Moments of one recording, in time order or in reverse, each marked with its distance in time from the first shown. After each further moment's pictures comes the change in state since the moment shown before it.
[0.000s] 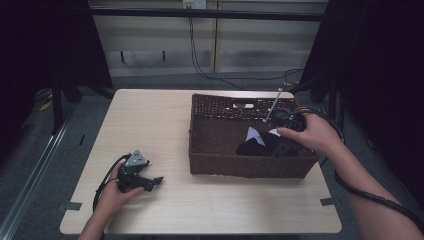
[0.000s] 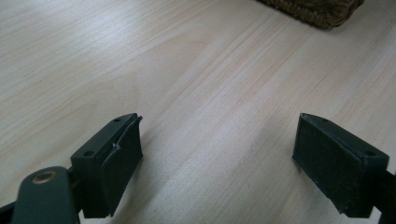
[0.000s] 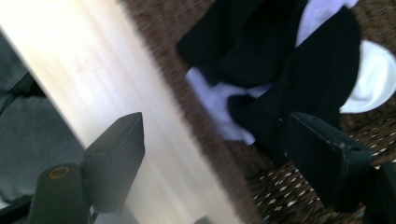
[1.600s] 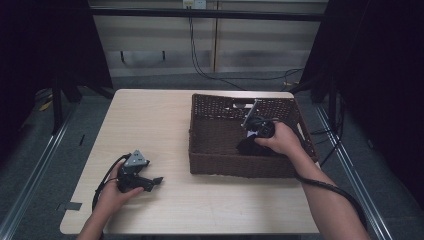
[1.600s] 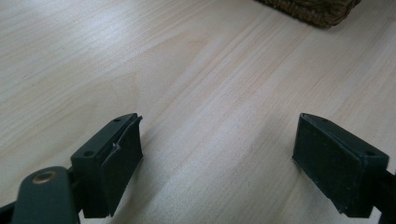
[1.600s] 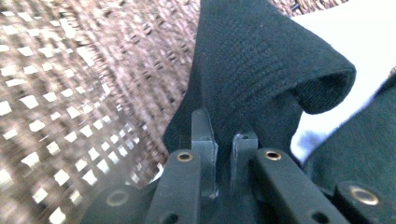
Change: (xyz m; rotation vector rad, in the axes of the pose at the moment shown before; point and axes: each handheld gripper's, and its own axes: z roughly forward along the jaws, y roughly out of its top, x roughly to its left) left arm 0.001 0.000 0.000 -0.003 -0.007 0.009; right arm -0.026 0.049 0.087 0.013 0.056 0.111
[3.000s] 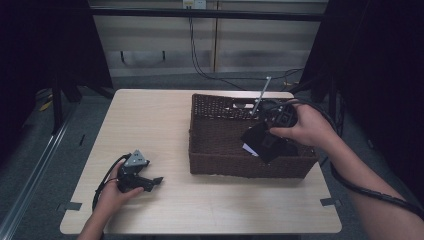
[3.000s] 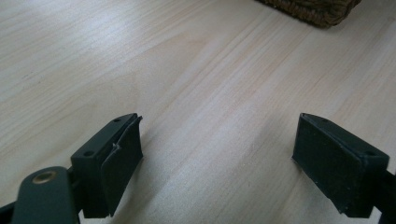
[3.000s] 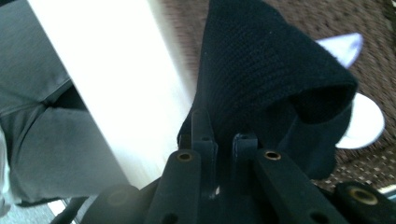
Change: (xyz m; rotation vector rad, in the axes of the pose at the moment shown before) left arm 0.000 0.000 0.000 0.005 -0.003 0.000; right arm 0.074 -0.029 -0.124 -0.060 -0.039 -0.216
